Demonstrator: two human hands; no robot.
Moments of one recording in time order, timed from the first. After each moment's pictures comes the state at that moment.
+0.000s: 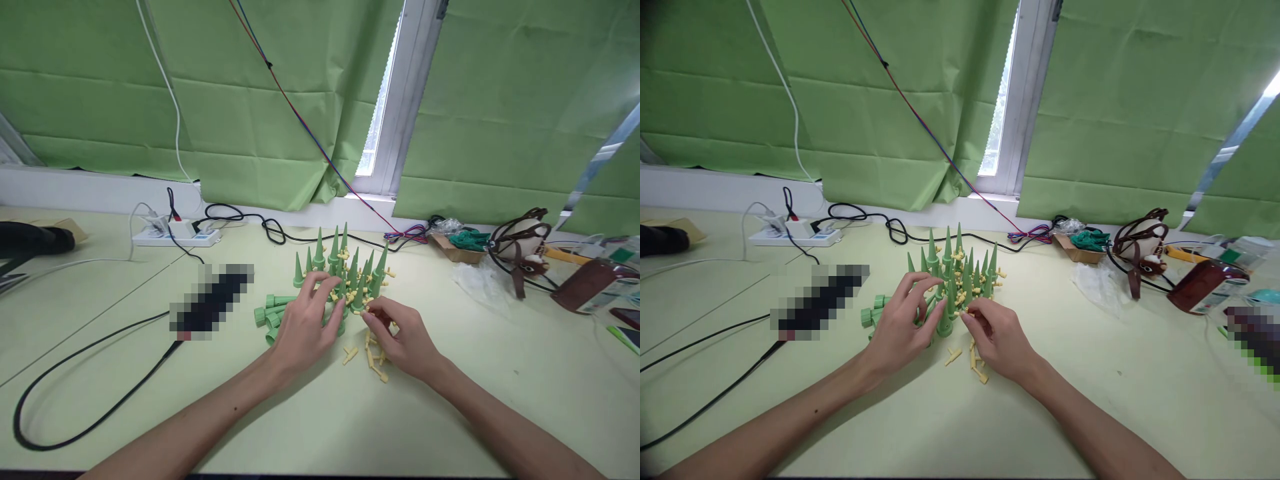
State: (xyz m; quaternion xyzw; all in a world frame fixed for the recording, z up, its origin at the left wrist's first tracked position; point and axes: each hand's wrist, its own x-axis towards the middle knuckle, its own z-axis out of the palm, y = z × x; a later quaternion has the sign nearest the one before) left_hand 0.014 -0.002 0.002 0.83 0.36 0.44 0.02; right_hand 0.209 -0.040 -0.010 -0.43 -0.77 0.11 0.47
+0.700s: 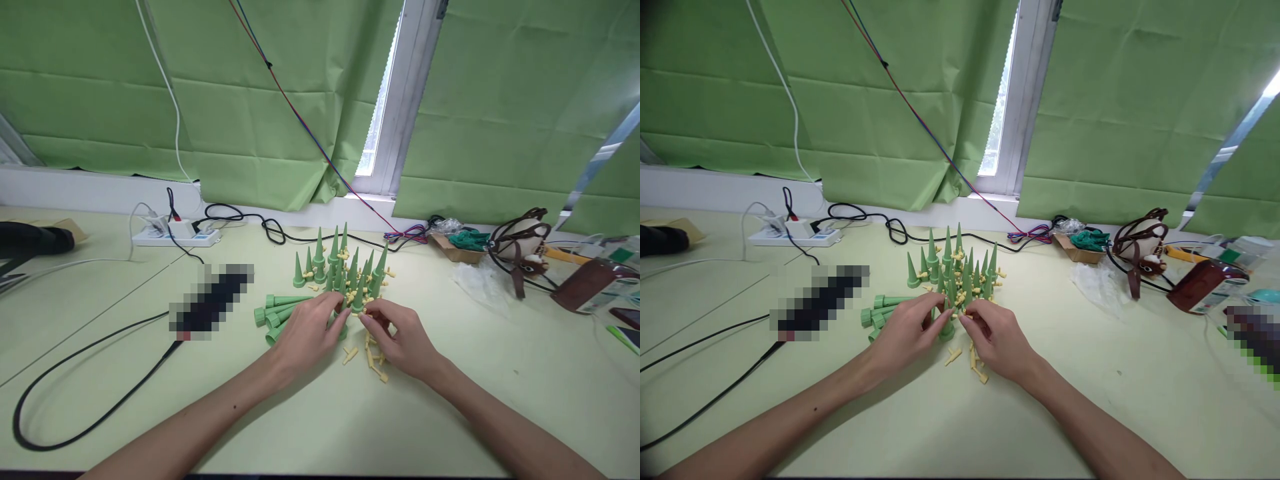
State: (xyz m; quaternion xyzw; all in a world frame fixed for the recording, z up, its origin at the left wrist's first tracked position) left_hand 0.015 -0.002 0.002 0.87 0.39 0.30 0.07; right_hand 0.209 -0.040 -0.011 -0.43 -0.78 0.10 0.45
